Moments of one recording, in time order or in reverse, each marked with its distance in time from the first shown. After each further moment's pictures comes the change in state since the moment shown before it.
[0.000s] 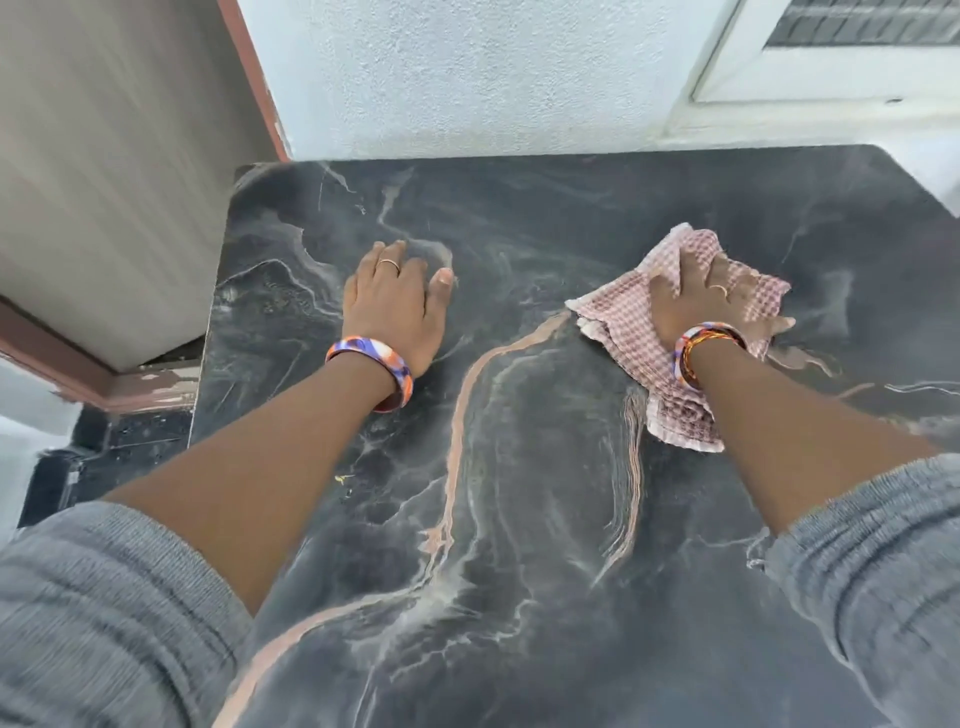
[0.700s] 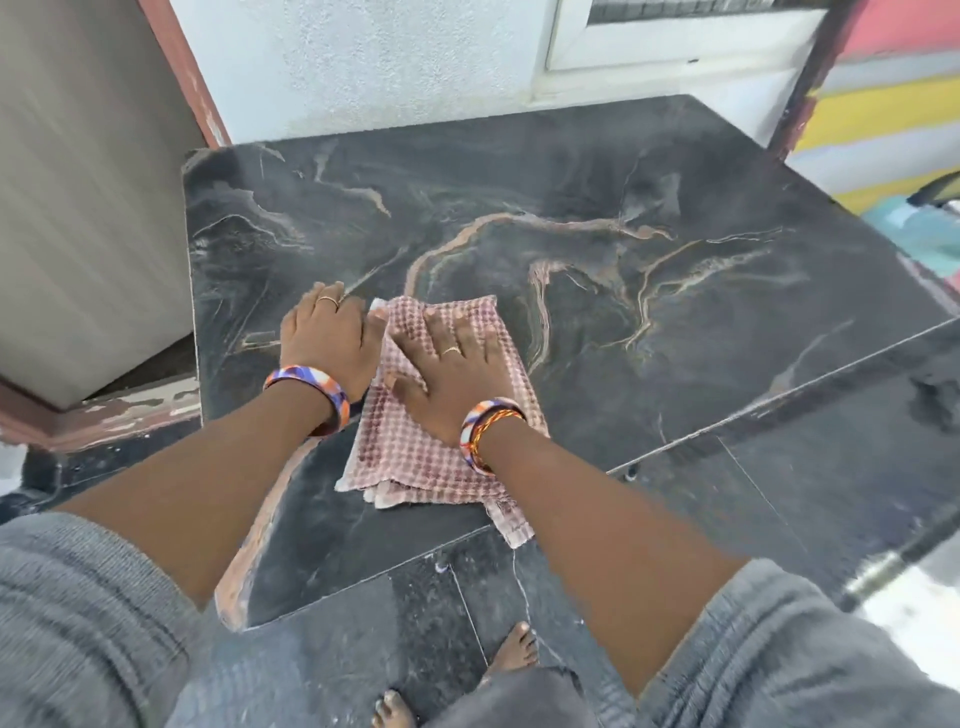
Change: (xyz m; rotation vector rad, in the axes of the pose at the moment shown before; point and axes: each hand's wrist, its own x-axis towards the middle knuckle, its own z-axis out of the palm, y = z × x) left_hand -0.152 -0.029 -0.018 0.122 -0.092 0.139; right_hand -0.283 -0.028 0.069 -0.003 -0.035 -0.644
